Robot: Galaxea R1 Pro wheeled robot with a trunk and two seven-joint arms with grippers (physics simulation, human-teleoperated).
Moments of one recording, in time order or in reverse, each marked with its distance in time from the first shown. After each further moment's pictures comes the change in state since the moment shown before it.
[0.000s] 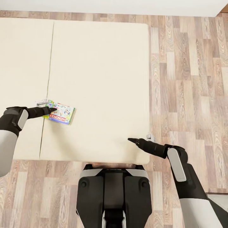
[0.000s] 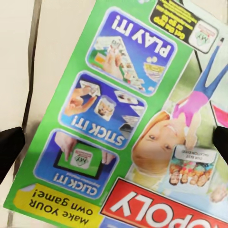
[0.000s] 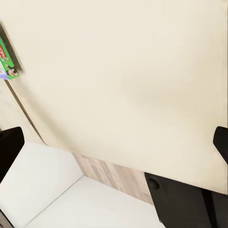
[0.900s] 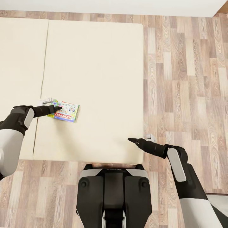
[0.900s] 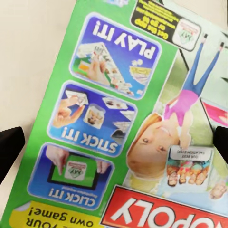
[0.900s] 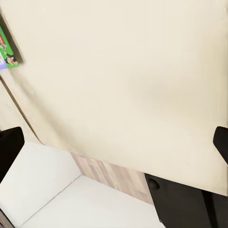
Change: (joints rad) left arm 0.000 -0.050 -0.001 -0.024 0.000 0.001 0.001; right arm 0.000 0.000 0.000 0.002 0.000 -0.002 0.001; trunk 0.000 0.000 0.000
